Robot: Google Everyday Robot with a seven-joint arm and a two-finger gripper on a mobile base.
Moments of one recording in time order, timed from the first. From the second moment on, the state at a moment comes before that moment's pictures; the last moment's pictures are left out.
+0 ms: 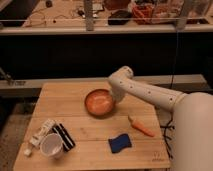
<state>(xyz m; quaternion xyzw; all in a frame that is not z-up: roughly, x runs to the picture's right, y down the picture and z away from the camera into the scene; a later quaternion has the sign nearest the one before) 0.127 0.062 0.907 -0.19 -0.17 -0.61 0.75</state>
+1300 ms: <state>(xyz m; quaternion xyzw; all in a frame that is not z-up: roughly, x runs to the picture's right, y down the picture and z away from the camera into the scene) 0.129 0.203 0.788 -0.20 -0.19 -0.64 0.72</state>
